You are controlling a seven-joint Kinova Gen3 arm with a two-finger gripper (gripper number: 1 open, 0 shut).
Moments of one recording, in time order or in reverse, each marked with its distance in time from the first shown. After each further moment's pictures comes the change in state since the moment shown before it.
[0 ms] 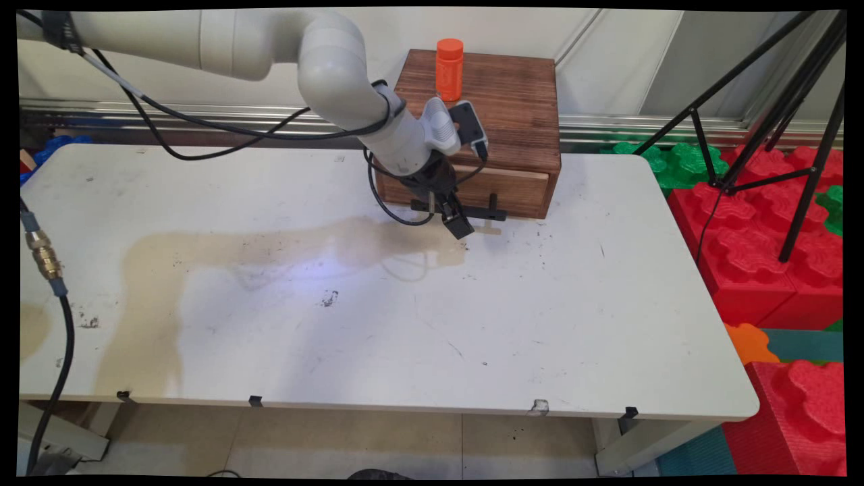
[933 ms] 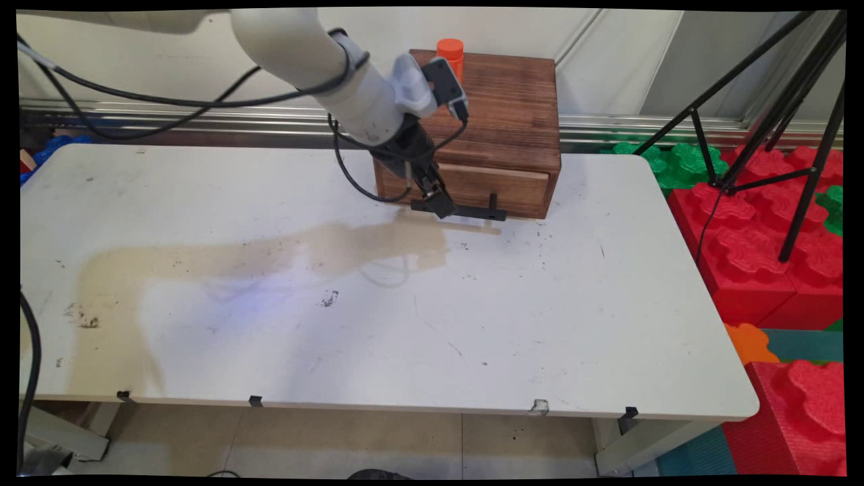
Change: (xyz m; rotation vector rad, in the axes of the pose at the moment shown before) arm 0.001 0.006 -0.082 0.033 0.002 -0.055
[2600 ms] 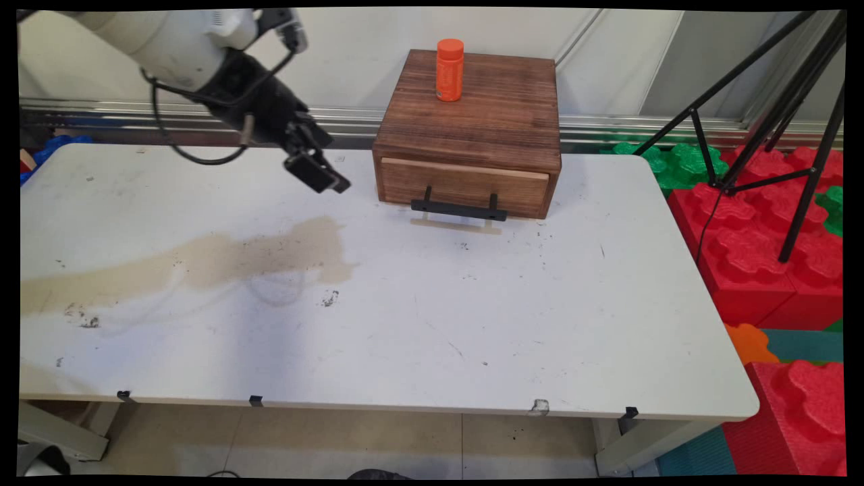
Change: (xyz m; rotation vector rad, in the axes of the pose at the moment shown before) arm -0.098 -0.024 -0.164 -0.028 0.018 -0.062
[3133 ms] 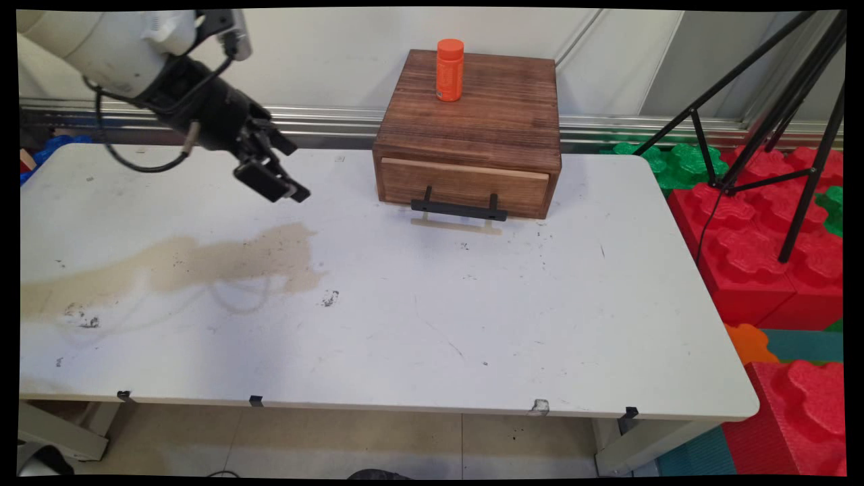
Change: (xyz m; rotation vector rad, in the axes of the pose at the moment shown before) arm -0.042 -0.008 -0.027 -0.023 -0.011 0.015
